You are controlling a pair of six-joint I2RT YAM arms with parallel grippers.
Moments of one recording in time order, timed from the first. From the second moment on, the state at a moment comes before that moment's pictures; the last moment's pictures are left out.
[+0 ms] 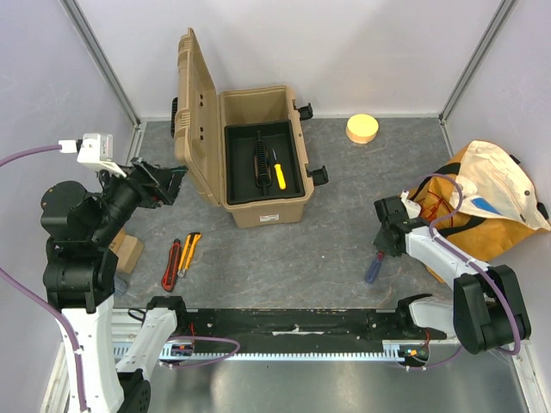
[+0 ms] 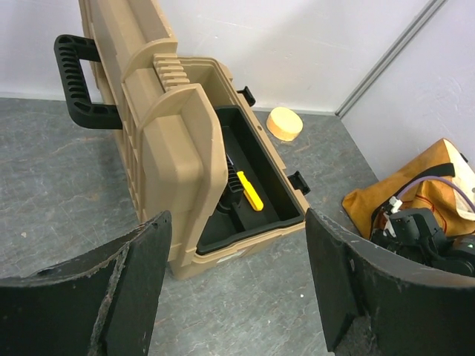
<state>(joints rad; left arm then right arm) 0.02 0.74 1.41 -0.73 0.38 -0.35 0.25 1.23 0.58 -0.54 0.30 0.70</state>
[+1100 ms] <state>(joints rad) 0.02 0.75 1.41 -0.73 0.34 -0.33 0.45 1.17 1.07 -0.32 0.07 0.54</state>
